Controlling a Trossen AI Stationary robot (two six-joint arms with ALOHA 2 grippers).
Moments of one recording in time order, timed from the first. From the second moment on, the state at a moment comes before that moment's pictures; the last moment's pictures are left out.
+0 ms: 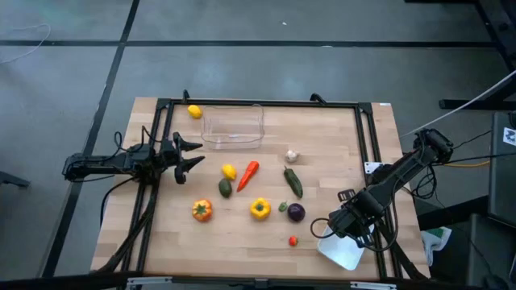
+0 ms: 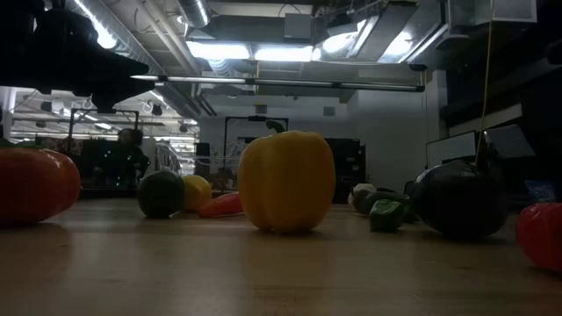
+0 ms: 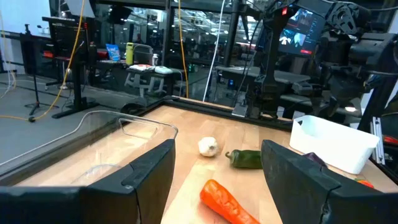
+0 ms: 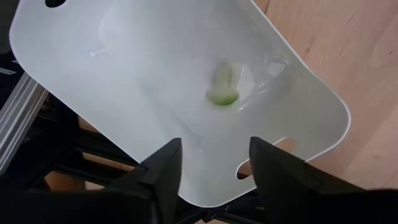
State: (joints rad) left arm 0.03 0.02 0.01 0.05 -0.26 -0.13; right arm 0.71 1.45 1.12 -1.23 -0.26 0.47
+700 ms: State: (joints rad) left arm 0.03 0.02 0.01 0.05 -0.26 -0.13; right arm 0.71 1.45 1.12 -1.23 -0.25 0.47
